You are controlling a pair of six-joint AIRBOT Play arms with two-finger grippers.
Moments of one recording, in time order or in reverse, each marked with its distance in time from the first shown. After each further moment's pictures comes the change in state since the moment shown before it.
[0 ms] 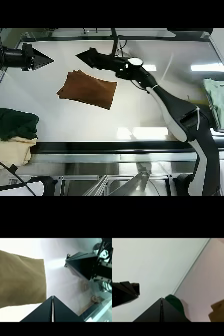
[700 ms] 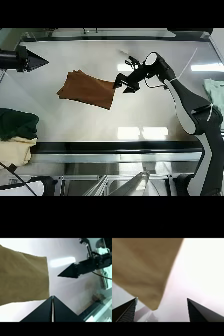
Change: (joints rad) left arm 0.032 0.000 0.000 -0.002 -0.038 0.032; right arm -0.157 -0.023 -0.012 -0.998 0.450 0.762
